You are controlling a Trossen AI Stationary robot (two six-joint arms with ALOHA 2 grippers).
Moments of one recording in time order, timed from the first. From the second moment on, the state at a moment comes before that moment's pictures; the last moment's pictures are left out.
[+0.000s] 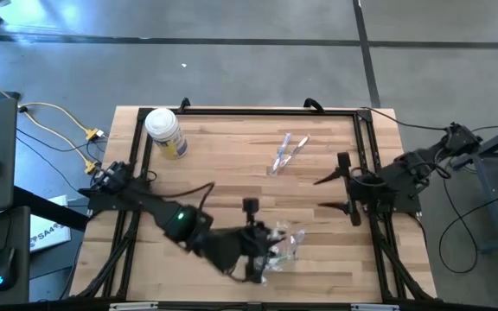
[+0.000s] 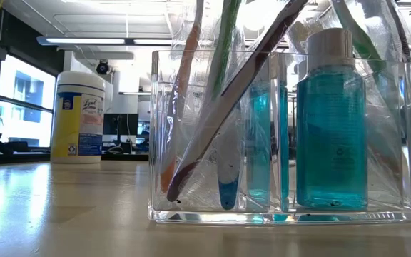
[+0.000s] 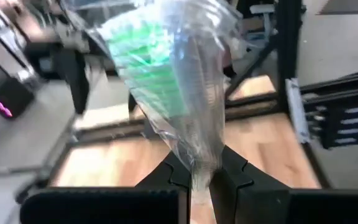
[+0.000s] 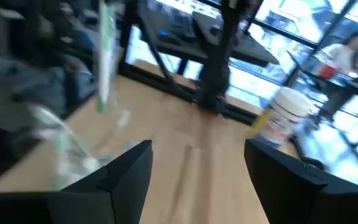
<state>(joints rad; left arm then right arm) -0.55 1.91 2.11 -0.55 -0.68 0.02 0.52 0.83 0.91 -0.35 0.39 -0.20</state>
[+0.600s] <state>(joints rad) -0.83 1.98 2.11 -0.93 -0.96 -0.78 0.76 0.88 0.91 -0.39 0.47 -0.10</state>
